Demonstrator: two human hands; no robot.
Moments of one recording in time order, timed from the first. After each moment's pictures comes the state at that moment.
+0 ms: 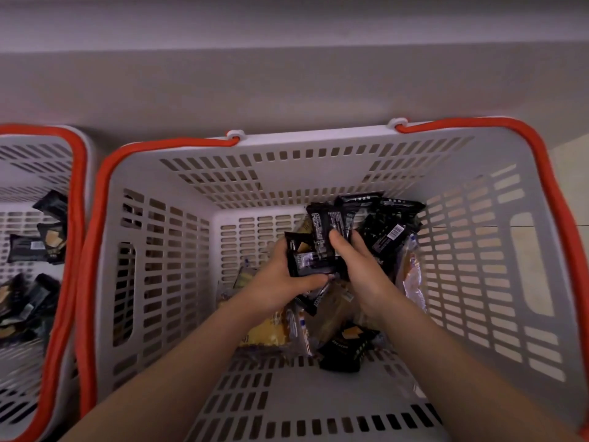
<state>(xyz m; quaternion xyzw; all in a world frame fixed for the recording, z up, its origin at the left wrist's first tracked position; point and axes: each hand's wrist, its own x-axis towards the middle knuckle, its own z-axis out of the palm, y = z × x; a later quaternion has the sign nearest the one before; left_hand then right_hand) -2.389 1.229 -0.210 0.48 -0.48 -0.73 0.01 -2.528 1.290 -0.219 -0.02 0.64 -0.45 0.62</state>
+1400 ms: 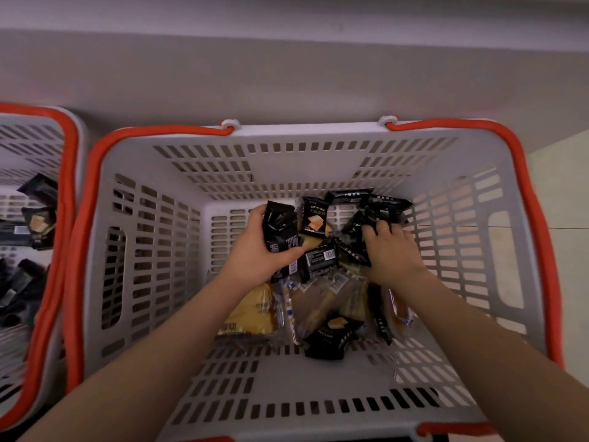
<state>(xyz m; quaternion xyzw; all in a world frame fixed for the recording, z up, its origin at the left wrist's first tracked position) -2.386 1.212 -0.200 0.53 -0.65 -0.54 0.08 -2.598 1.305 -0.229 -0.58 0.75 0.26 0.20</state>
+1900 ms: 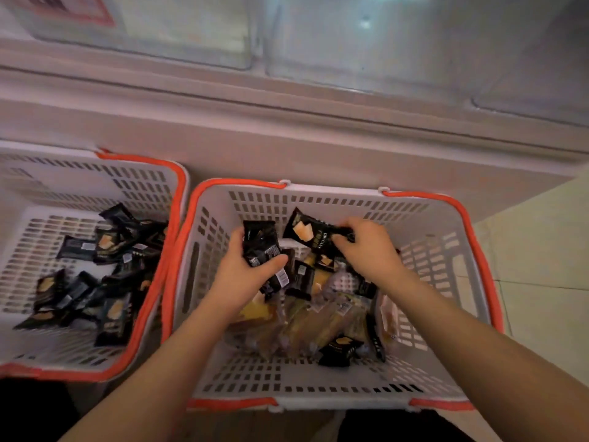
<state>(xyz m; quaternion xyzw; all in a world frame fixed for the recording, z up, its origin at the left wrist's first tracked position) -2.314 1.213 -0.107 0.55 -0.54 -0.59 0.25 -2.519 1.247 -0.069 -0.53 0.79 -0.14 0.27</state>
